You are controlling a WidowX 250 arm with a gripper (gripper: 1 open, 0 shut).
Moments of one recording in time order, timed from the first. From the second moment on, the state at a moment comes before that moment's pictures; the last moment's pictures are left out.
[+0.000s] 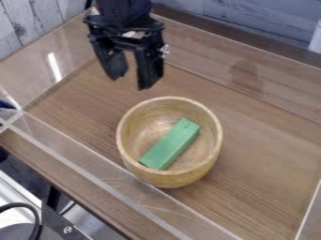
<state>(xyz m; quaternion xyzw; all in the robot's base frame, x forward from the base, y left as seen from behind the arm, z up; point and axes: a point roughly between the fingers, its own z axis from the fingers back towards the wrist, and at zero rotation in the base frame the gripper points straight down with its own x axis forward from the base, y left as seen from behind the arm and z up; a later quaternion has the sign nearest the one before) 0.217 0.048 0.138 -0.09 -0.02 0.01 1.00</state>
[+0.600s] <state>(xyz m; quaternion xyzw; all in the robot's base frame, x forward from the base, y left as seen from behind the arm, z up) 0.221 0.017 0.134 -0.09 -0.04 -0.06 0.99</state>
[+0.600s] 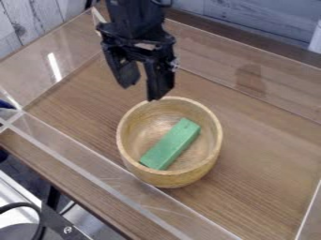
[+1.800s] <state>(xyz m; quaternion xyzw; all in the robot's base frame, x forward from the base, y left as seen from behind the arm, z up) 0.209 0.019 0.127 -0.06 -0.10 0.00 0.99</state>
